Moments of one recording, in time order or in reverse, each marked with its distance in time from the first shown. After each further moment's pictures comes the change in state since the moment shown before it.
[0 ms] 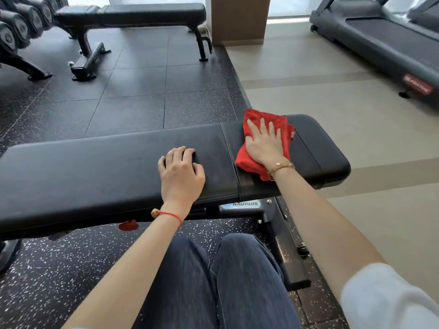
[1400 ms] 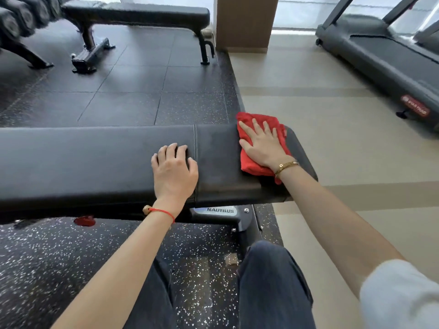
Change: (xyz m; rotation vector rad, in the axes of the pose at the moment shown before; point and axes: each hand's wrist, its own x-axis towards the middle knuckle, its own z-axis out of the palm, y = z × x) left_hand 0.001 0.079 0.037 0.040 0.018 -0.103; right_hand 0.037 0.095 -0.025 -0.046 -0.050 -0.253
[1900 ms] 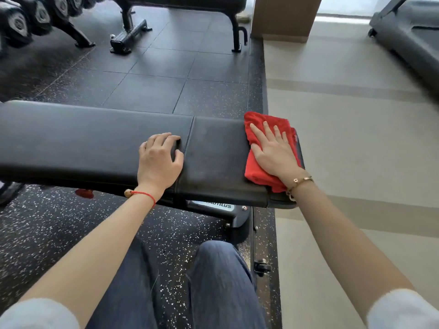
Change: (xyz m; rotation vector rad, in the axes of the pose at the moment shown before) left_hand -0.001 0.005 -0.002 0.021 0.073 -0.032; right_hand -0.015 0.045 -0.008 0.038 -0.016 -0.127
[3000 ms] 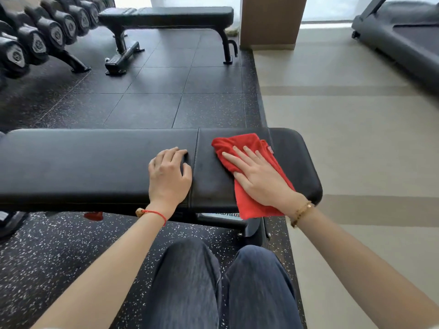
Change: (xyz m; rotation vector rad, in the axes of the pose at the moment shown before) left_hand 0.003 -0.004 -0.002 -0.022 -0.040 0.025; right_hand -0.038 -0.051 0.024 0.051 0.044 -0.333
